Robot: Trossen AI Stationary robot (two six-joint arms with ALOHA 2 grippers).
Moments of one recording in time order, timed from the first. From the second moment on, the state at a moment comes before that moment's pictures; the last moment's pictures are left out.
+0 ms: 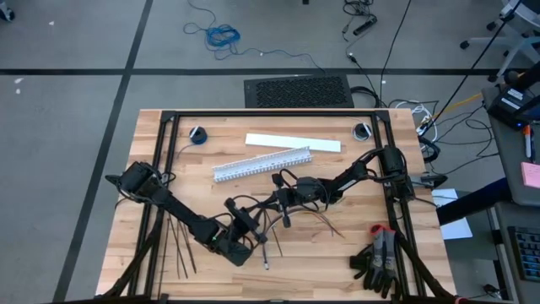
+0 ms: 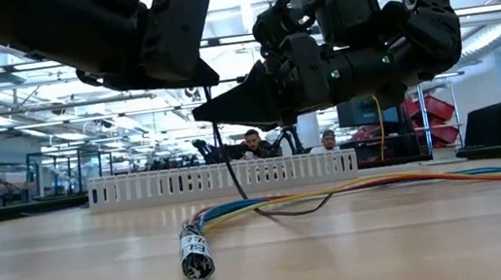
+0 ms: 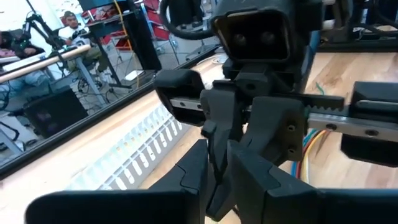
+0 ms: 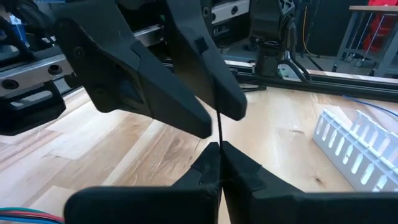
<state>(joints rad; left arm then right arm) -0.57 1.88 0.97 0.20 -1.29 -0.48 0.08 2.06 0.80 1.13 -0.13 -0.07</state>
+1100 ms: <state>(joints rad) -0.58 1.88 1.00 0.18 -1.26 -0.60 0.06 1.79 0.80 0.60 0.03 -0.21</state>
